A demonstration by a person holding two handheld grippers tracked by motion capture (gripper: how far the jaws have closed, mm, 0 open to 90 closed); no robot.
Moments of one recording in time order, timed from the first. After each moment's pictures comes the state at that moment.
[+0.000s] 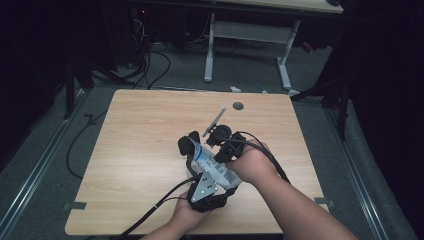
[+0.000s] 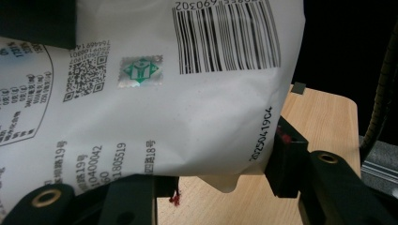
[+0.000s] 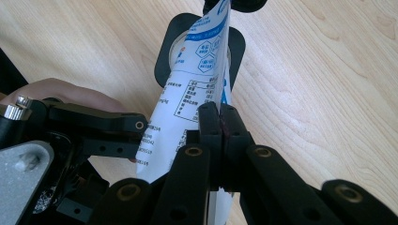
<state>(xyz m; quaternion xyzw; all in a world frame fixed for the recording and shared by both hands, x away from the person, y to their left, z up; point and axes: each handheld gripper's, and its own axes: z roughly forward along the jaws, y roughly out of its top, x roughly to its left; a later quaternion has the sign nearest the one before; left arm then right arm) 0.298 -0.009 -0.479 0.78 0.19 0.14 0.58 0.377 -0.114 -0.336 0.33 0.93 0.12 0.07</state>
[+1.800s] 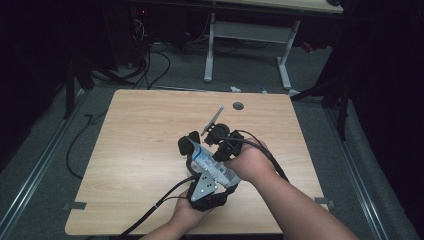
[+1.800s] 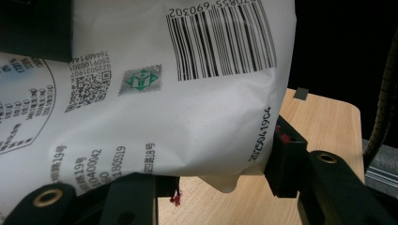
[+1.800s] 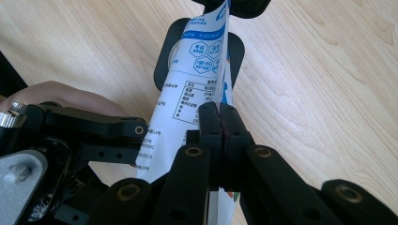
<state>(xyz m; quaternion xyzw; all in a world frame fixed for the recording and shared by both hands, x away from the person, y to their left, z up) 0.300 -0.009 -0.476 0.77 0.19 0.14 0.59 0.380 -0.110 -0.334 0.33 0.93 0.12 0.07</state>
